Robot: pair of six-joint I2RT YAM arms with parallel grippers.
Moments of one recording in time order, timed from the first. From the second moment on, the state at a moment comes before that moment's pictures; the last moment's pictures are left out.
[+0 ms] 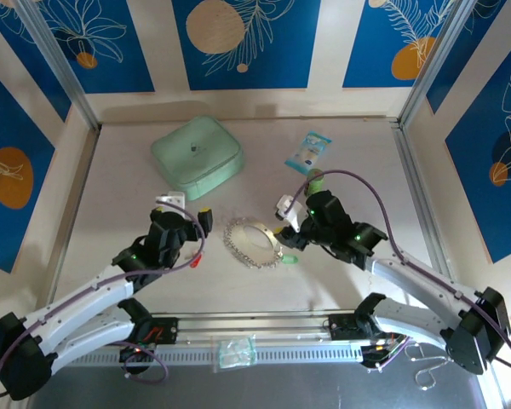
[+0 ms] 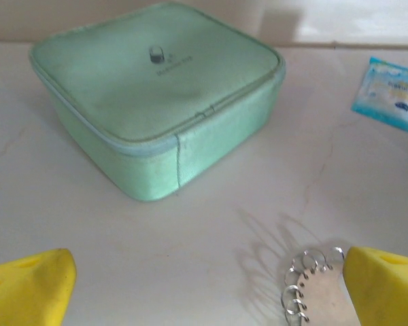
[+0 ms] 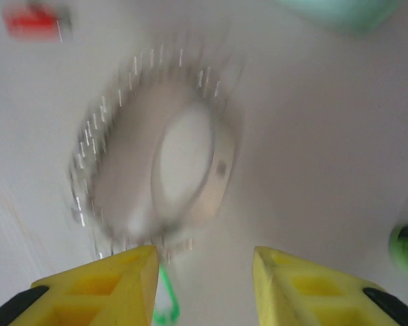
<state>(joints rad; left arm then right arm) -0.71 0.87 0.52 -0.15 -0.48 -0.37 0.72 1.01 0.72 -0.37 -0.16 -0.18</state>
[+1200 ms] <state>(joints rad) -0.84 1.25 0.67 -0.30 -0.19 -0.69 0.79 1.31 0.71 -0.62 -0.25 0.84</state>
